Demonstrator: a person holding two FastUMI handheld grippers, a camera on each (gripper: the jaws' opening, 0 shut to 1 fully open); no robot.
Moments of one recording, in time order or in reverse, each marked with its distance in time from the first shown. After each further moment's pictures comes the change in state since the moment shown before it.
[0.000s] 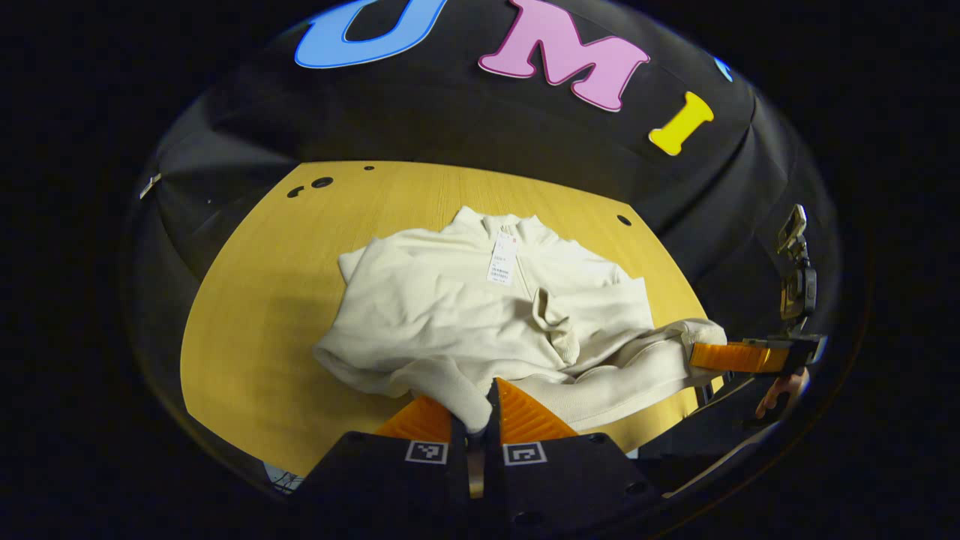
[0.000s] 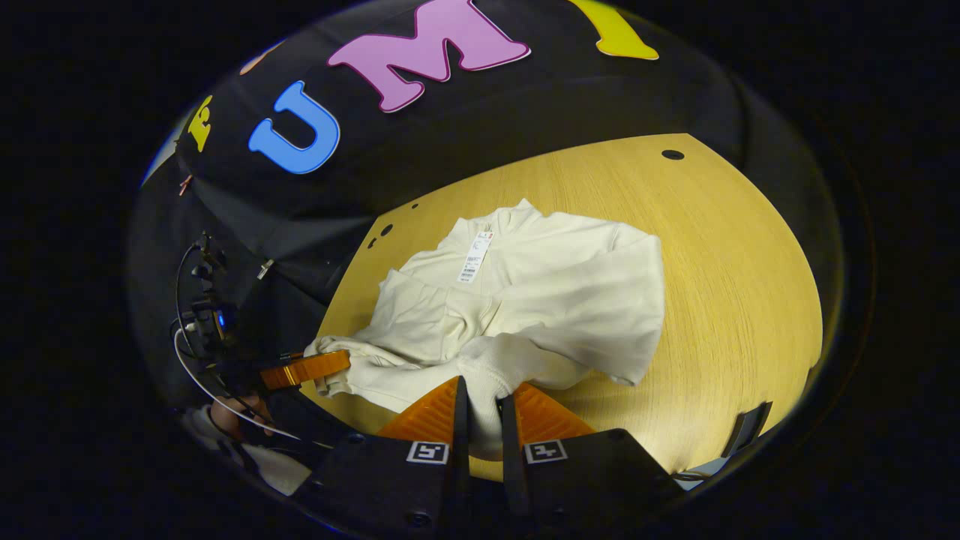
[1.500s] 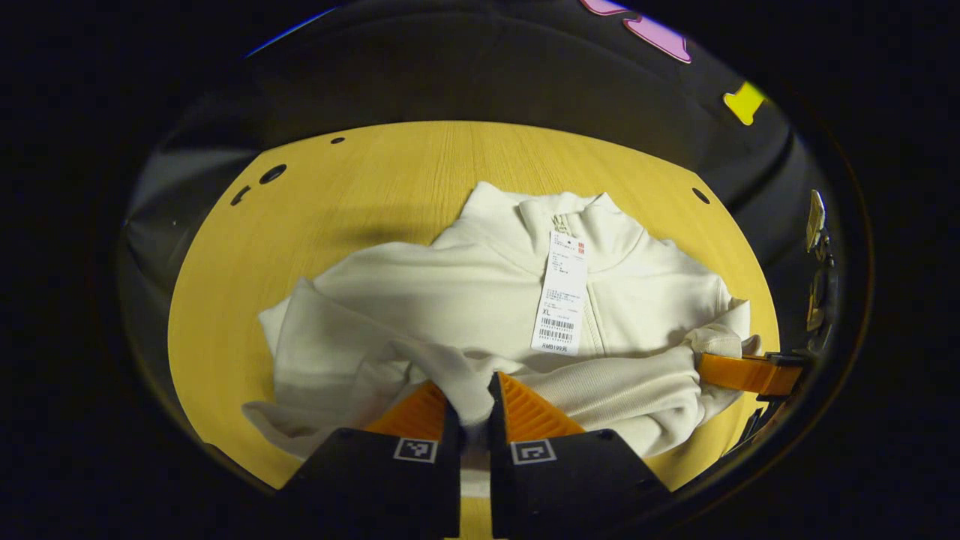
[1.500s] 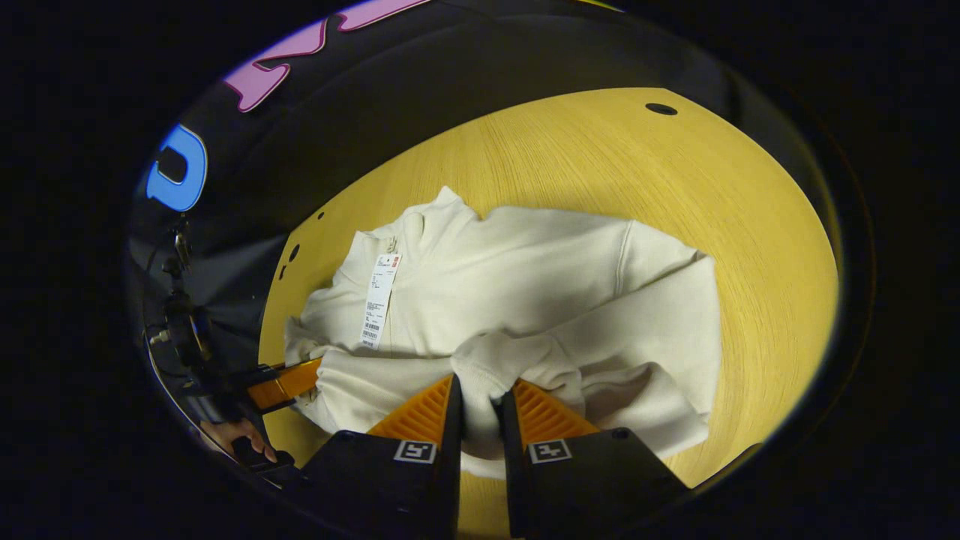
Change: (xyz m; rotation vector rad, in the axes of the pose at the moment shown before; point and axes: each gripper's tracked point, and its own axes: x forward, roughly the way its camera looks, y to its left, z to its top) left arm 0.190 0.026 0.044 0.046 0.208 0.141; right arm 0.166 -0.074 0.032 0.151 0.148 -0.153
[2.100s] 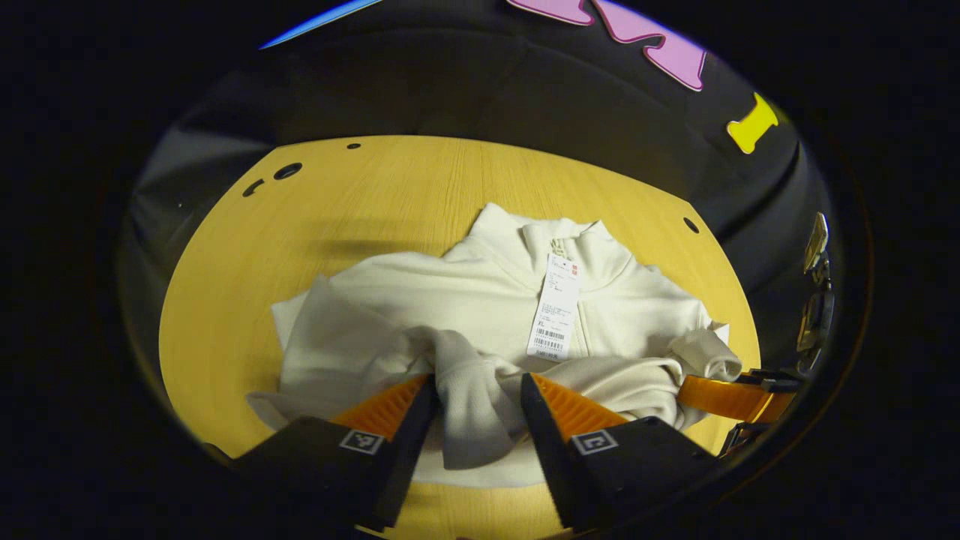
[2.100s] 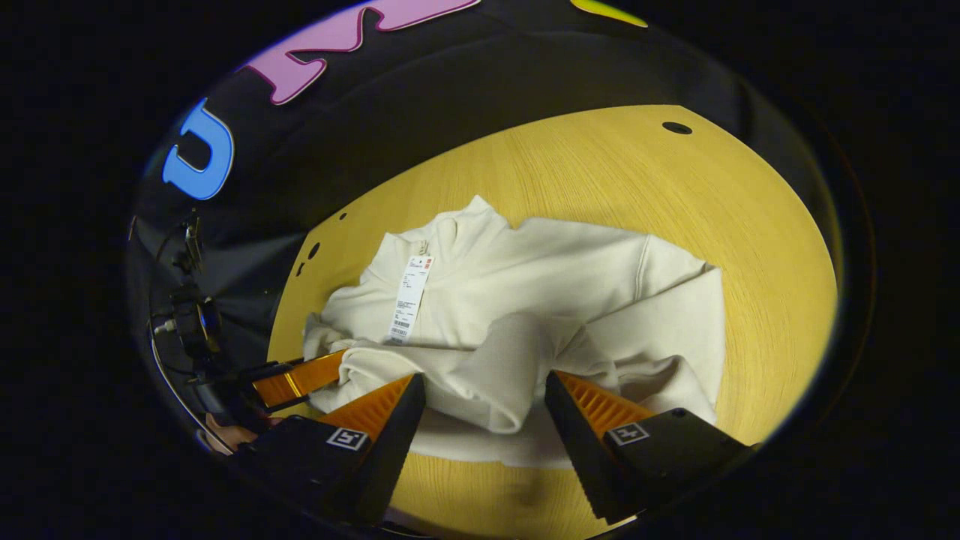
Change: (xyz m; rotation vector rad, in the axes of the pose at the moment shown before) left arm -0.027 -0.004 0.009 -0.067 -0.098 -0.061; right arm -0.023 0.026 -0.002 -0.069 -0.061 0.009
